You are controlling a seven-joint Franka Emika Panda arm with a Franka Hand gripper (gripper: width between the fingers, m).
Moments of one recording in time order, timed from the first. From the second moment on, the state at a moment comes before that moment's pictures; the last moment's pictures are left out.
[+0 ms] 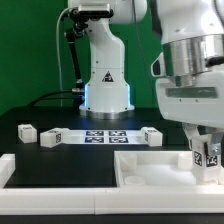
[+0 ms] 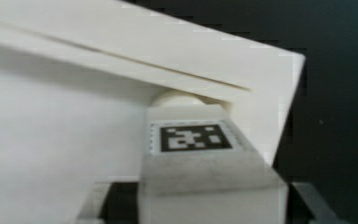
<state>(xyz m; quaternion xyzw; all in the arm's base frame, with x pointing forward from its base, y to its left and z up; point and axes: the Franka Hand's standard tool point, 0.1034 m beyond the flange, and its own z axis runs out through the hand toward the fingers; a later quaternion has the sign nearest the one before) 0.627 0.109 0.074 -0.76 0.64 0.00 0.12</state>
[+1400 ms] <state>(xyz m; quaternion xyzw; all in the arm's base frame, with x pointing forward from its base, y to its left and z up) 0.634 0.114 0.082 -0.99 0.12 -0.05 0.05</state>
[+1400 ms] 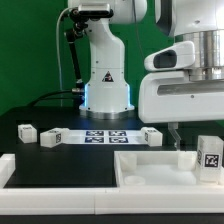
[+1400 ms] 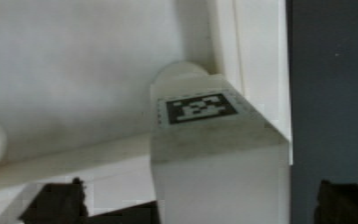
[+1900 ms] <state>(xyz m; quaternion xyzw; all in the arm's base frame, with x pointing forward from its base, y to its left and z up) 0.634 0.112 0.081 -0.96 0.25 -0.04 0.05</state>
